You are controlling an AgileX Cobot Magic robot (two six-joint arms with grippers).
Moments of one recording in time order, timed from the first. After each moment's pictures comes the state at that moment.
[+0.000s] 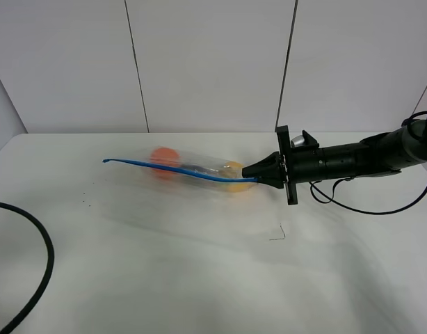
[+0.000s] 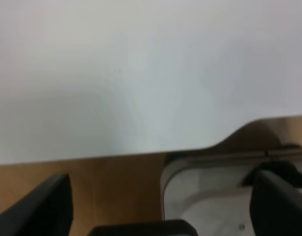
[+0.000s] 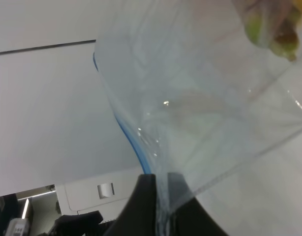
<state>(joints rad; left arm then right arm) 0.08 0.61 -0.51 -0.05 1.05 0.14 0.05 2.12 -1.11 1.55 1.21 -0.86</state>
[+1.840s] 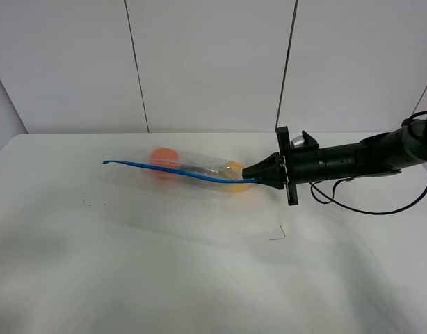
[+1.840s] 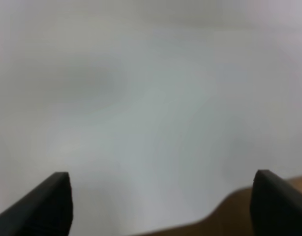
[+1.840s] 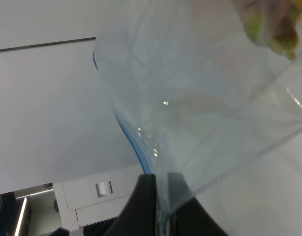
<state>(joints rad) -0.03 0.11 -0.51 -0.05 1.05 0.14 0.05 2.12 -1.11 1.55 1.21 -0.86</state>
